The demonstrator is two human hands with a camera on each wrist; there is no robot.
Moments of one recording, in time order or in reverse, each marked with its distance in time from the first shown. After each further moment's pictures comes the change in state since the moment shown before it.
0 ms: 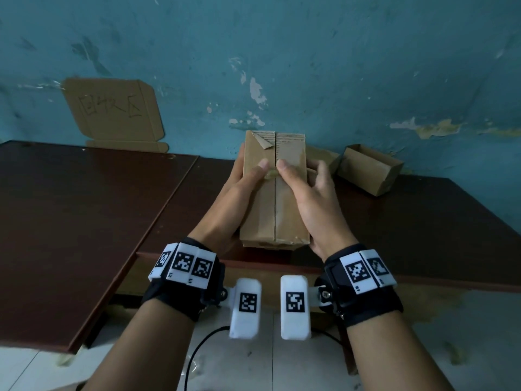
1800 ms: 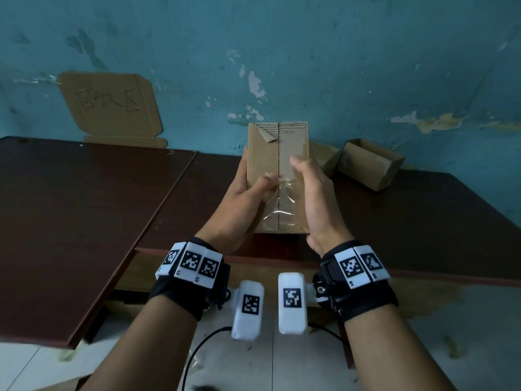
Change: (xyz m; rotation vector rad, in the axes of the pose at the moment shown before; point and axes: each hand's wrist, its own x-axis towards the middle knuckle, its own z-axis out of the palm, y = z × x) left_hand 0.005 -0.024 0.007 -0.070 -0.023 0.054; right_hand 0.001 0.005 -0.004 0.062 -0.064 -0.049
